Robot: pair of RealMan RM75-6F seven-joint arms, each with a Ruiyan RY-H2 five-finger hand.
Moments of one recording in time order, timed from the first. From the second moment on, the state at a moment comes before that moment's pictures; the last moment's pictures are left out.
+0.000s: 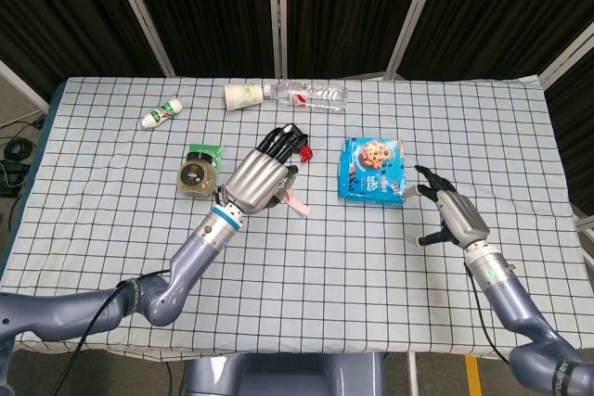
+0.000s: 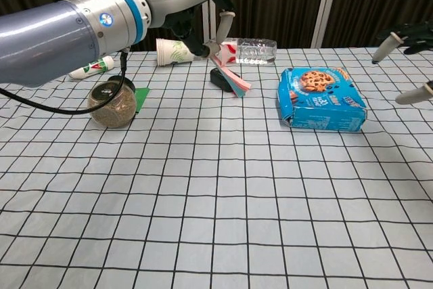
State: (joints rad) left arm -0.97 -1.63 -0.39 -1.52 1.09 0.93 0.58; right arm 0.53 -1.13 0.22 -1.72 -1.17 0.92 0.25
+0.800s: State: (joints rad) left arm -1.15 -1.78 -0.46 -1.40 0.84 1.04 0.68; right arm 0.74 -1.40 0.34 -1.78 -0.73 1.06 -0.16
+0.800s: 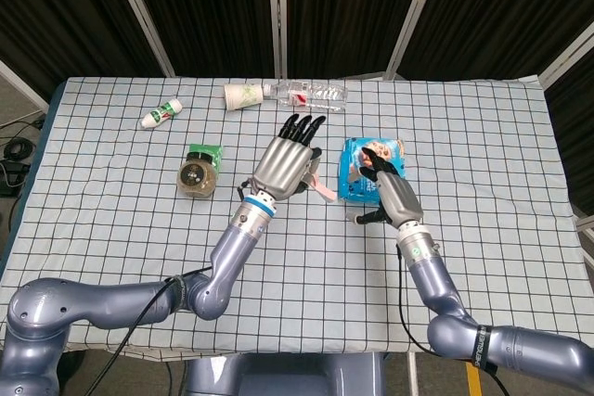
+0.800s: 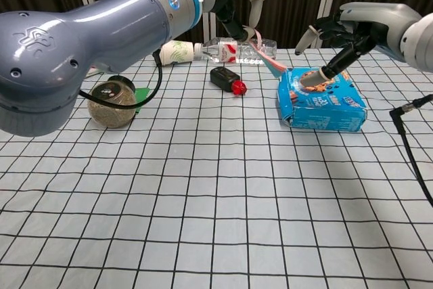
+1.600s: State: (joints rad) left arm -1.16 -1.83 -0.44 -1.40 0.85 1.16 0.68; right arm 0.81 -1.56 0.39 -1.76 -0.66 1.24 -0.33
